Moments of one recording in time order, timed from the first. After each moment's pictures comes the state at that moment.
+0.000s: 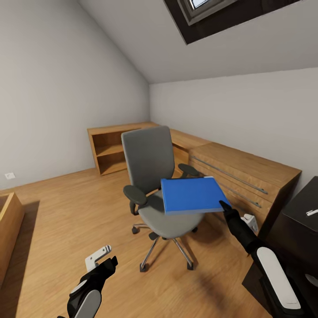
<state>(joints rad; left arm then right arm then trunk) -0.09 0.03 -0.29 -1.56 0.78 0.37 0.83 -0.29 -0.10 -0.10 -1.50 -1.25 0.28 -0.17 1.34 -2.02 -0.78</state>
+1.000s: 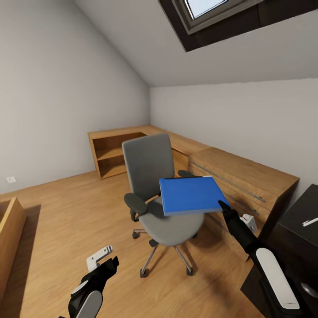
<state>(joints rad) -0.09 0.03 -0.30 -1.56 0.78 0.37 0.83 -0.29 -0.10 -0.10 -1.48 -1.25 0.28 -0.12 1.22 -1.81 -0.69</state>
